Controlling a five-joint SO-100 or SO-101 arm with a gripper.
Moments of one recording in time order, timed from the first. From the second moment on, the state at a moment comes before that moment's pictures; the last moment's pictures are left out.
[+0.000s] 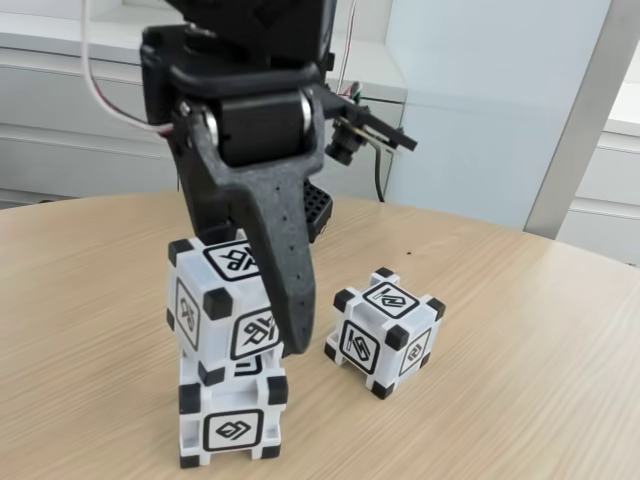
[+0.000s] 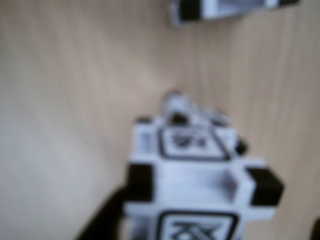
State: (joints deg) arm 30.8 89.2 88.9 90.4 -40.1
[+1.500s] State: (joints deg) arm 31.5 89.3 84.9 90.4 -36.7
